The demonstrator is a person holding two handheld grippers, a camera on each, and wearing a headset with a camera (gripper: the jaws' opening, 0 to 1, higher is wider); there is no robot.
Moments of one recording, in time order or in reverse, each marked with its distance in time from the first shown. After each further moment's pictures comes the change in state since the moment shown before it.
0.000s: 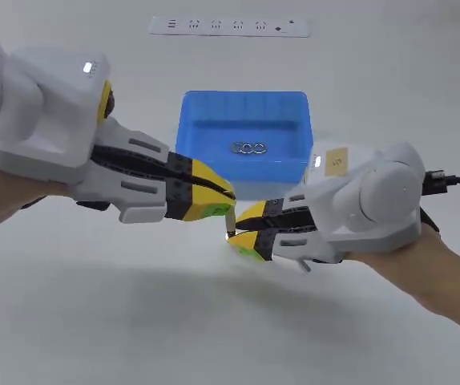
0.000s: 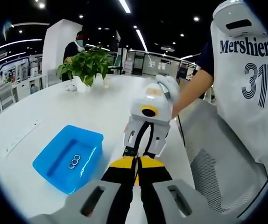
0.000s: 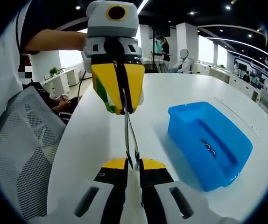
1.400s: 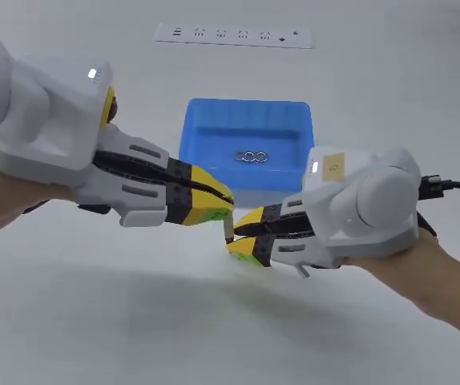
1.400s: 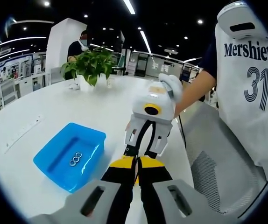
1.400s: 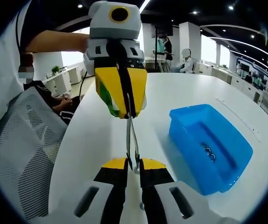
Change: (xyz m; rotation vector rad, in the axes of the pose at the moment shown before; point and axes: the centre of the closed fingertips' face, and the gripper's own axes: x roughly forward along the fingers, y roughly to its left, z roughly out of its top) left arm -0.004 0.004 0.000 -0.042 -0.018 0.014; right arm 0.000 0.000 0.006 -0.010 0.011 0.018
